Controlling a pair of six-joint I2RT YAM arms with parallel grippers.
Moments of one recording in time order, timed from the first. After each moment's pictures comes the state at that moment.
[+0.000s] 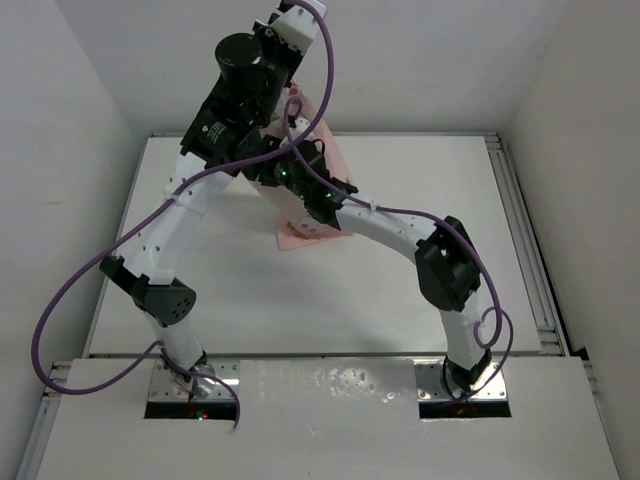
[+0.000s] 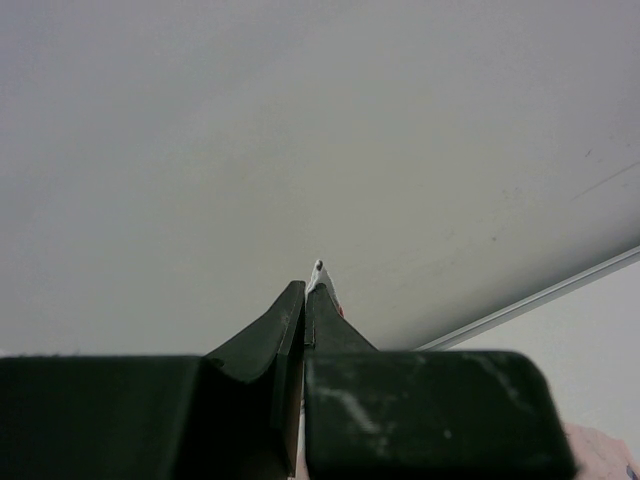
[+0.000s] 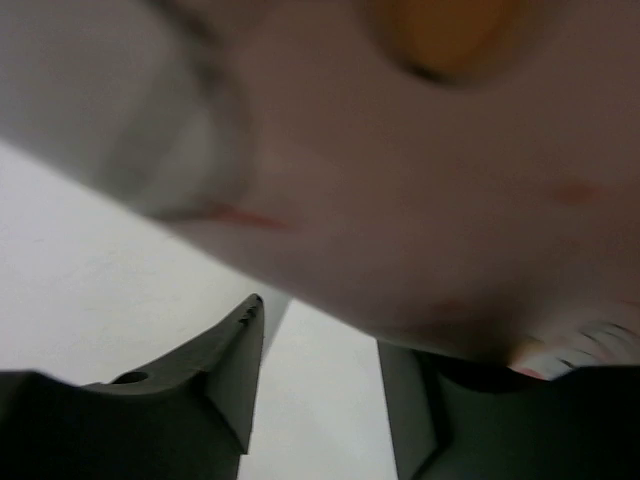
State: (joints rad) left arm -0.60 1.75 2.27 -0.35 -0.37 0.60; right arm 0.80 2.05 1.69 0.27 0.05 0.79
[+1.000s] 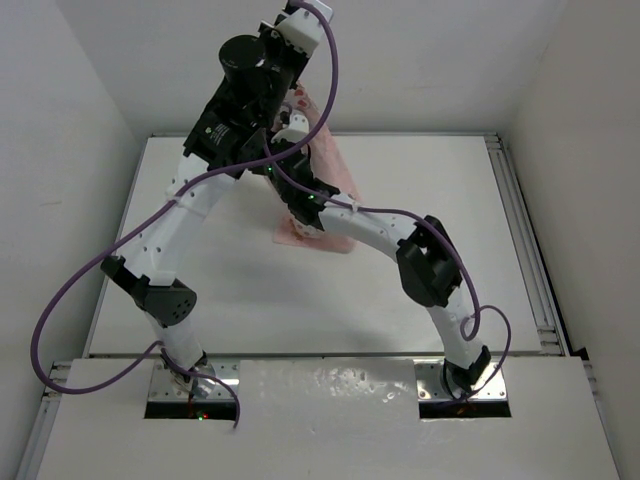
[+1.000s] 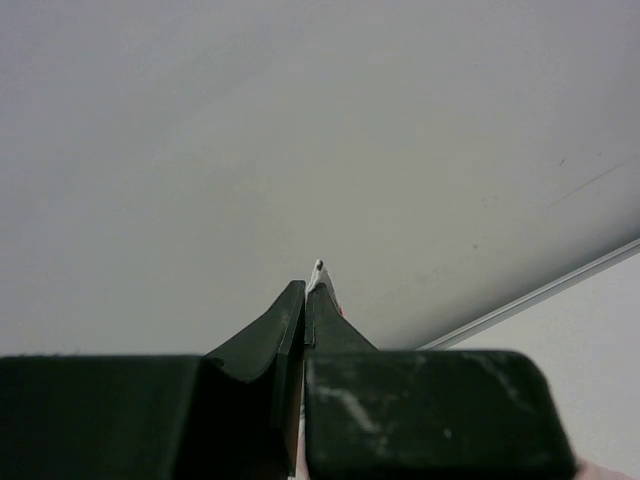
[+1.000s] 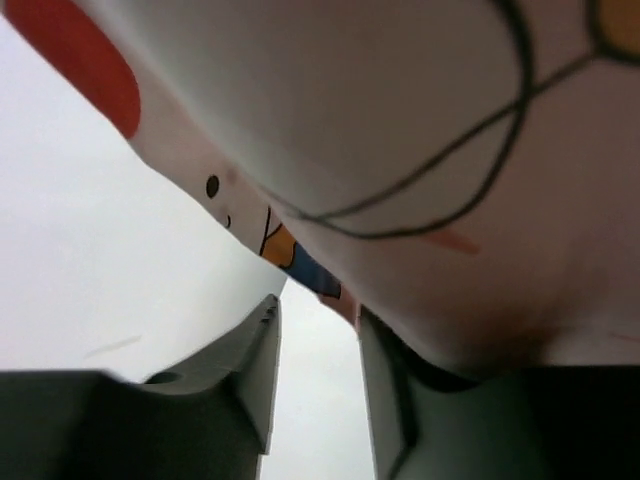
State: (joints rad) left arm -0.62 1.75 2.27 -0.34 -0.35 0.60; right arm 0.84 2.15 1.79 0.36 0.37 0.64
